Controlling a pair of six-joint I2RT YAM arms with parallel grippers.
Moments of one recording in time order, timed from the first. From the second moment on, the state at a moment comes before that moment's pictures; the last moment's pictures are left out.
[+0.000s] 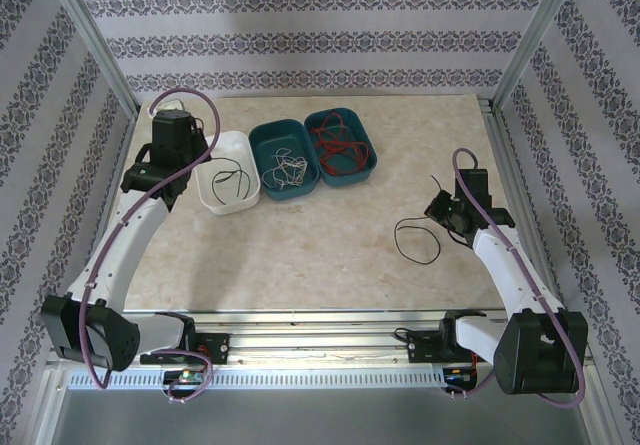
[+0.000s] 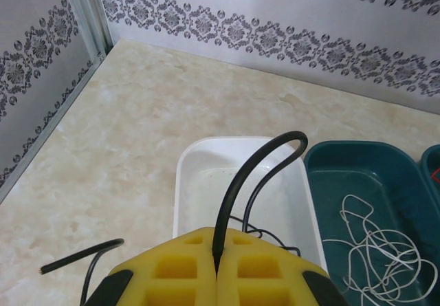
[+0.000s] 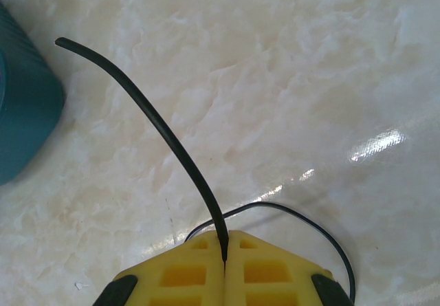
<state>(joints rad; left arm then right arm) -0.14 1.27 1.24 -0.55 -0.34 -0.32 -0.01 1.12 0.75 -0.57 -0.06 0.60</state>
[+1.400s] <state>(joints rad) -0.09 1.69 1.18 -0.20 0.12 -0.61 -0.01 1.12 0.71 -0.56 -0.06 0.62</state>
